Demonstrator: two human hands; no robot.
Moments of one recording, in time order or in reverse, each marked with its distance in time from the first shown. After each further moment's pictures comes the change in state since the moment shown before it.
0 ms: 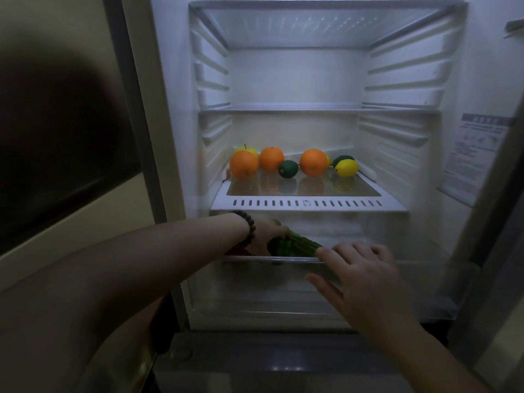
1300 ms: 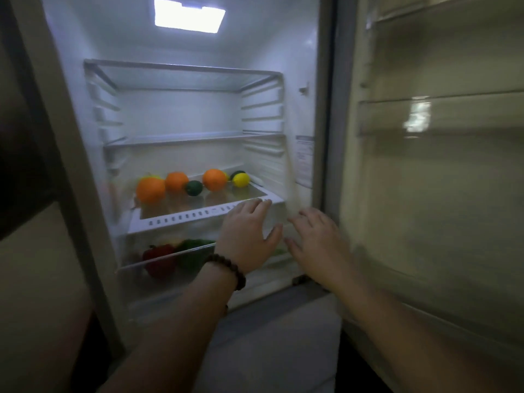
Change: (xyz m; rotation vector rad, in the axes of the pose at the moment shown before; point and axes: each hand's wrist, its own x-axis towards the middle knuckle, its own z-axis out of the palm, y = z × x) left_hand -0.112 0.171 -0.033 -0.371 0.992 0.207; right_hand -0.063 0.013 -0.093 -0.042 0.083 0.441
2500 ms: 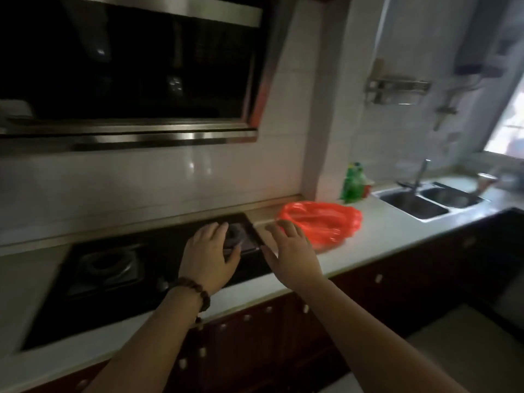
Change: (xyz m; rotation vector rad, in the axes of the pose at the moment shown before) left_hand -0.384 0.694 -0.027 -0.810 -0.516 0.932; right_hand -0.707 0.062 -0.502 -0.737 0.200 1.222
